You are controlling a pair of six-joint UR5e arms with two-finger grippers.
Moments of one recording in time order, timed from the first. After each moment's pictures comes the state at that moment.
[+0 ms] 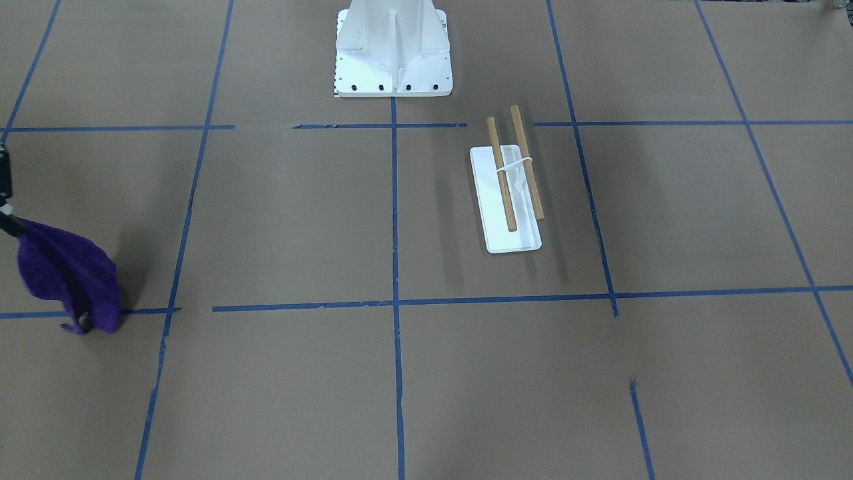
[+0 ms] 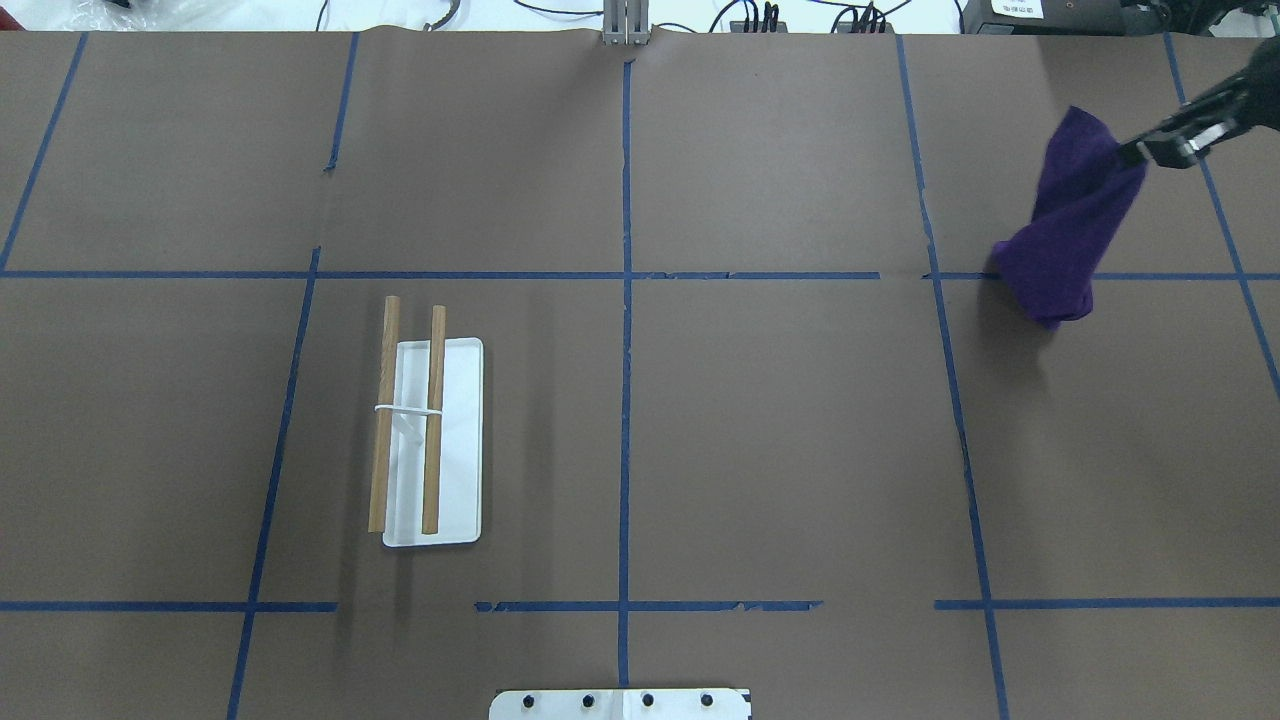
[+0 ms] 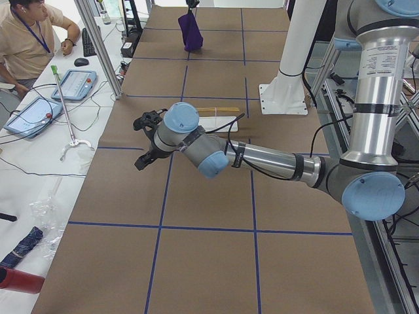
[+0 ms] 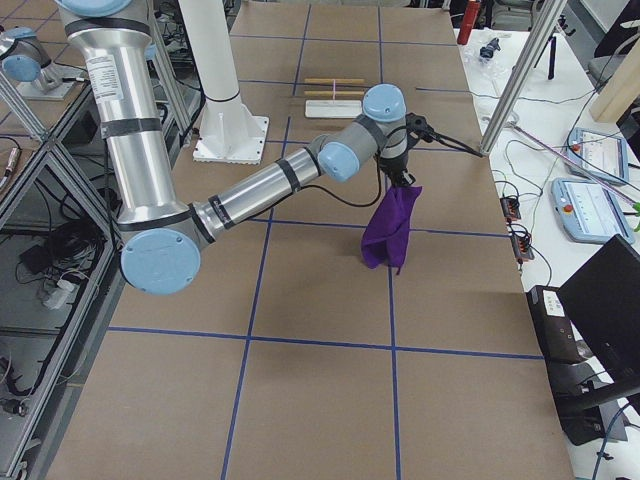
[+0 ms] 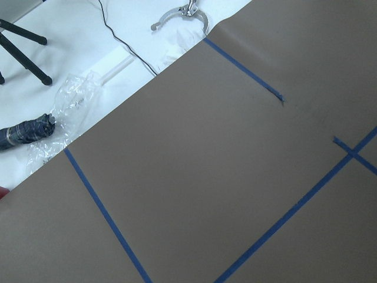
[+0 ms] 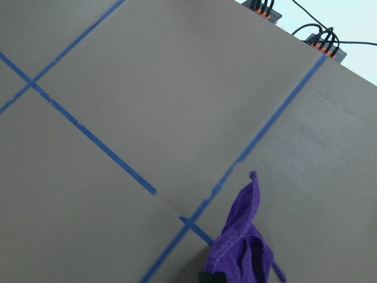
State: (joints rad) left arm -1.50 -1.61 -1.72 -2.26 -2.38 -0.02; right arm 1.20 -1.32 1.92 -1.33 2.31 0.16
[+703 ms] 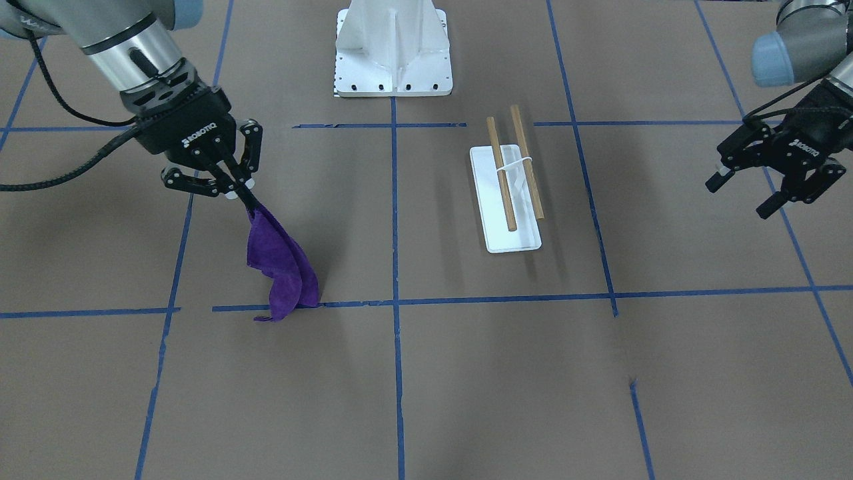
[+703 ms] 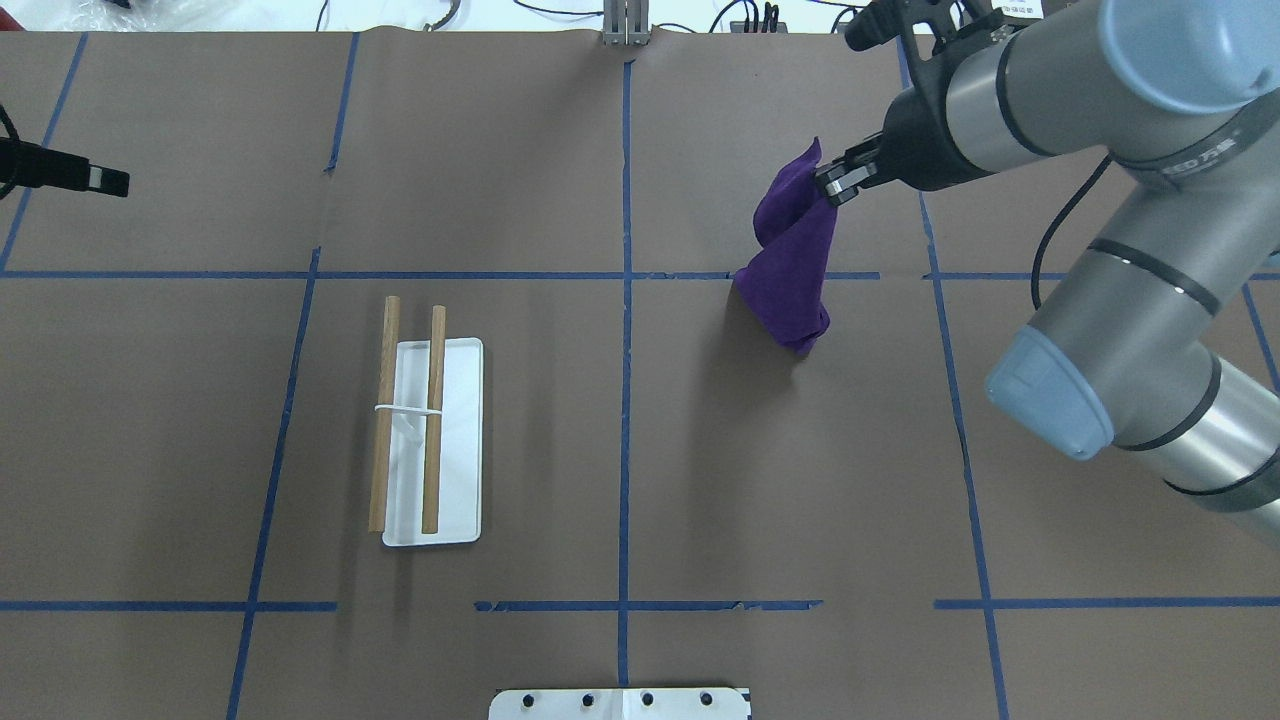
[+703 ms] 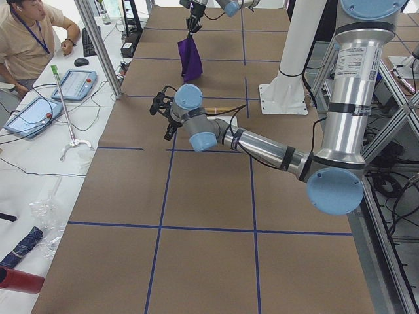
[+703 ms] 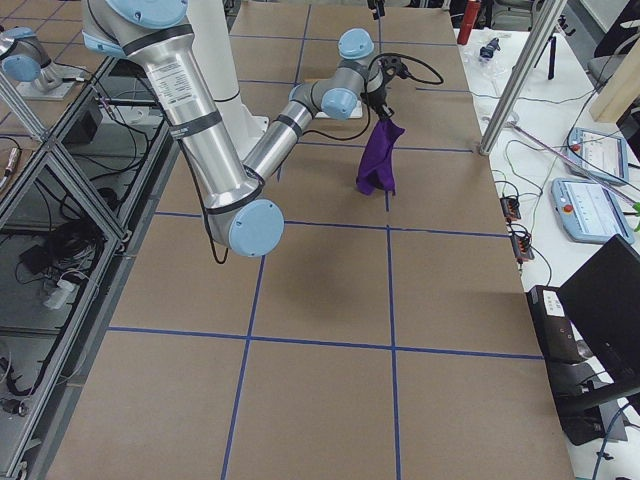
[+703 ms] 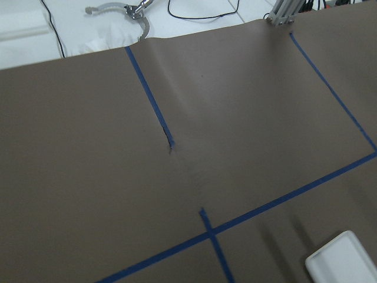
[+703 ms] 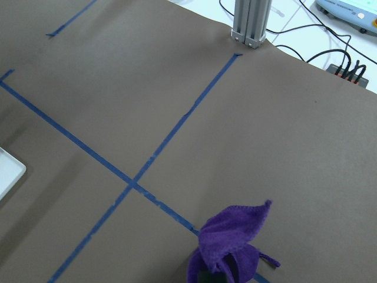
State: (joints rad) left arm -1.18 -1.68 -1.81 -2.36 -2.34 -0.87; right arm 0.82 -1.08 1.98 -1.34 1.94 0.56
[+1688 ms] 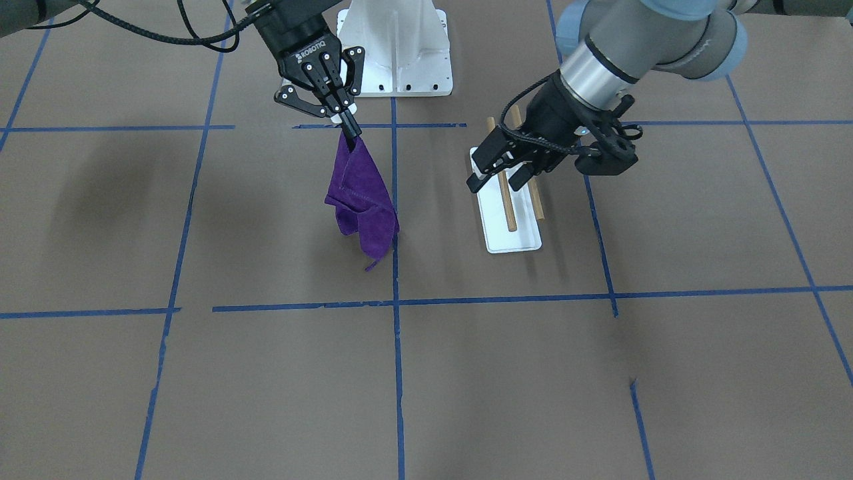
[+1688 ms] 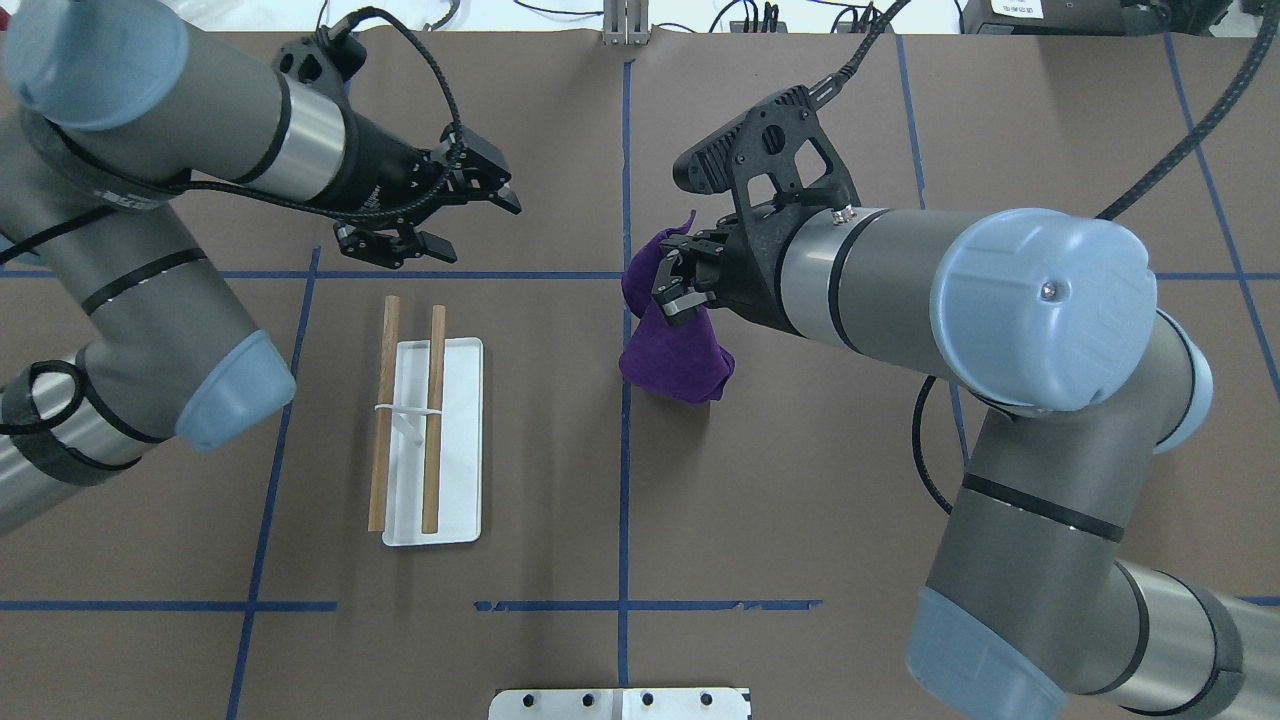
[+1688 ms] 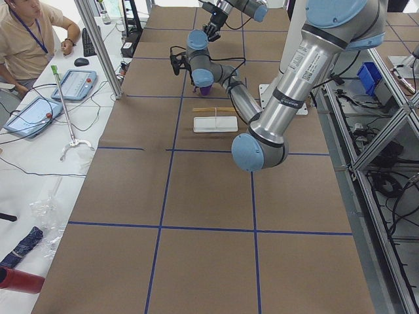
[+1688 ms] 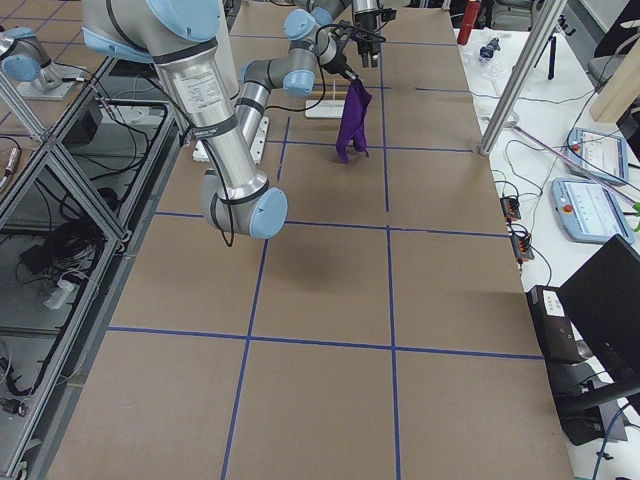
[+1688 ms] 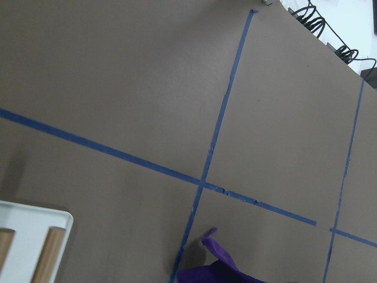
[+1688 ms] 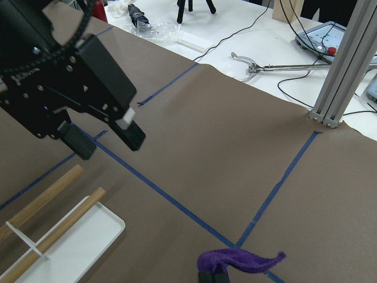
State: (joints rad) left arm -0.79 -2.15 -1.82 -2.00 -2.13 -1.69; right arm 0.51 -1.02 2.13 -1.33 1.51 0.62
